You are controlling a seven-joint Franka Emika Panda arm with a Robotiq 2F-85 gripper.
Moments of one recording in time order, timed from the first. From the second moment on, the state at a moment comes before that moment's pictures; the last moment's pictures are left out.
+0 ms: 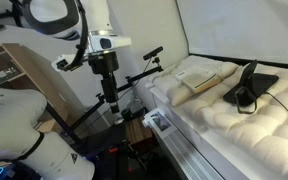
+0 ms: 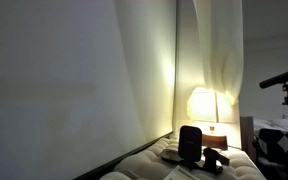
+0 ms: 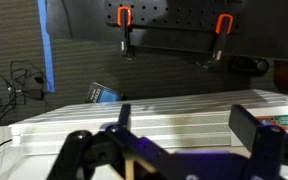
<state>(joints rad) 0.01 -0.60 0.04 -2.71 -0.07 1.89 -0.02</state>
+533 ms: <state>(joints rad) 0.00 -0.56 0.03 -2.69 -0.09 2.08 -0.01</state>
